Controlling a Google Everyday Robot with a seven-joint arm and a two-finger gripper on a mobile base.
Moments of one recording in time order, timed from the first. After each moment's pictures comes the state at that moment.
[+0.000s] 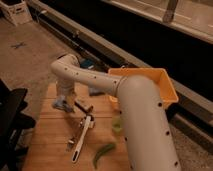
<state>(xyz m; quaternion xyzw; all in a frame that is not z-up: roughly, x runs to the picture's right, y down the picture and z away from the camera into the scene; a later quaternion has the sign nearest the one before) -0.227 0.063 0.834 -0.28 -0.25 -0.35 0.86</state>
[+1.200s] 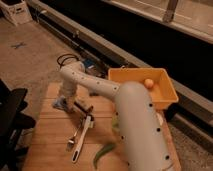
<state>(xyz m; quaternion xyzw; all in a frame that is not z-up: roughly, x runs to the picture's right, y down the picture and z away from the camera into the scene) -0.246 0.076 0.907 -0.27 -0.30 -0.27 0.87</state>
